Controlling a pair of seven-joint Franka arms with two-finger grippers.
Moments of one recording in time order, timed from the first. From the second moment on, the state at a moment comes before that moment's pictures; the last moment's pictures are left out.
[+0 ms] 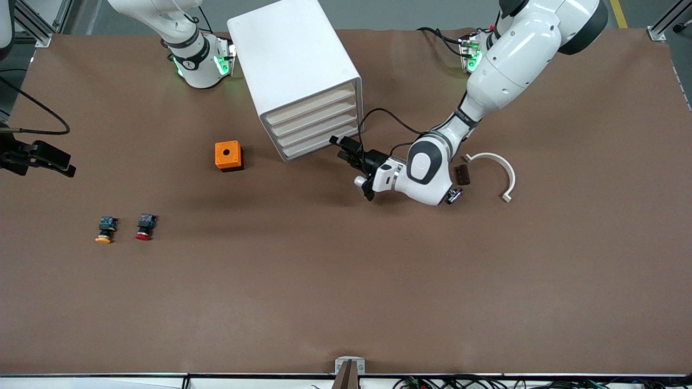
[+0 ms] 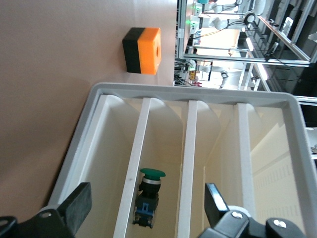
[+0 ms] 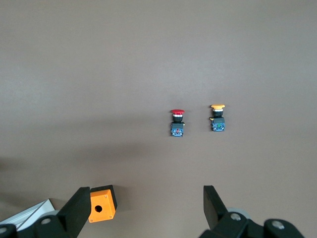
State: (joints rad) left arm -0.30 0.81 -0.41 -1.79 -1.35 1.95 0.86; right arm 0.13 0.11 -0.22 -1.48 0.02 1.59 -0.03
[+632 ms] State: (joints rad) left arm -0.36 0.86 -0.41 -1.84 -1.44 1.95 1.00; right arm 0.27 0.12 -0.21 -1.48 0.02 1.55 0.16
